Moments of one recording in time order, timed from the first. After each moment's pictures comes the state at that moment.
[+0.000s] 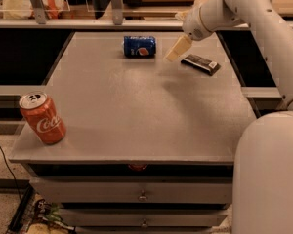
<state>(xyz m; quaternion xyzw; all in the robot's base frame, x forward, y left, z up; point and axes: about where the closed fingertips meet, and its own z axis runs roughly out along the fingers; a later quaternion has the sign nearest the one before) 0.787 -0.105 0.899 -0.58 0.69 0.08 0.43</state>
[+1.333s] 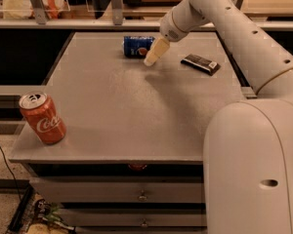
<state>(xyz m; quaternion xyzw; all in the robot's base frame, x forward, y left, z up) 0.812 -0.053 0.871 -0.57 0.72 0.07 0.38</state>
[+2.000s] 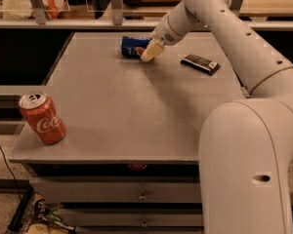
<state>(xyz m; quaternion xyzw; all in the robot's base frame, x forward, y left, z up) 0.808 -0.039 0.856 -0.58 0.72 0.09 0.37</state>
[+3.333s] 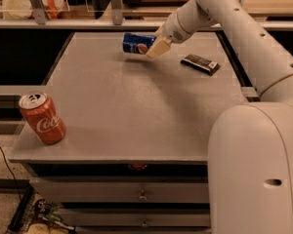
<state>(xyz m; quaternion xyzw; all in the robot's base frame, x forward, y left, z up) 0.797 -0.055 0.873 -0.58 0.71 0.11 0.38</state>
